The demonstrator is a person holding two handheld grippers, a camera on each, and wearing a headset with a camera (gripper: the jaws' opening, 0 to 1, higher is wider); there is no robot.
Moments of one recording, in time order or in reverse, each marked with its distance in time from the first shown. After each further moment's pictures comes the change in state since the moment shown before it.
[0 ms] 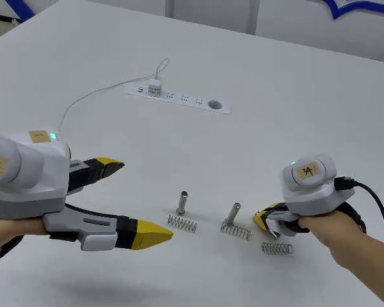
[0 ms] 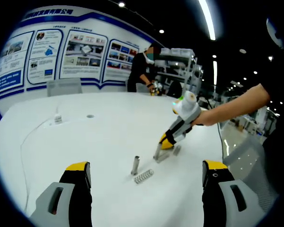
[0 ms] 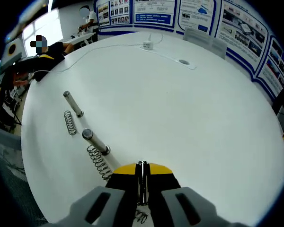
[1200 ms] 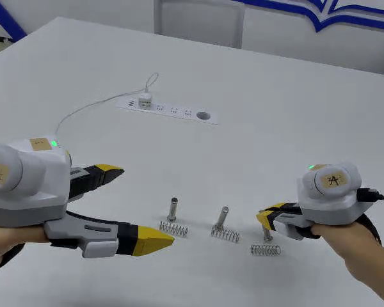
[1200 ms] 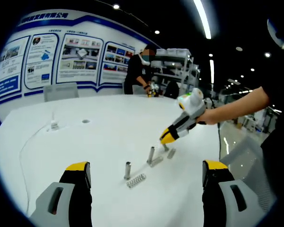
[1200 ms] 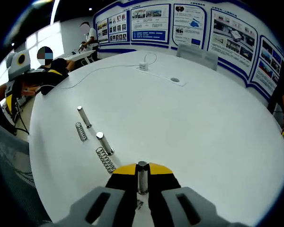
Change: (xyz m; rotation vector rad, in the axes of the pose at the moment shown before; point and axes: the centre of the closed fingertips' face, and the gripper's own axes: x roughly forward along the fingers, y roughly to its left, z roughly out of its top) left arm 0.001 -0.019 0.010 0.033 -0.004 -0.018; right arm -0.043 -0.007 0.009 0.022 -0.163 -0.014
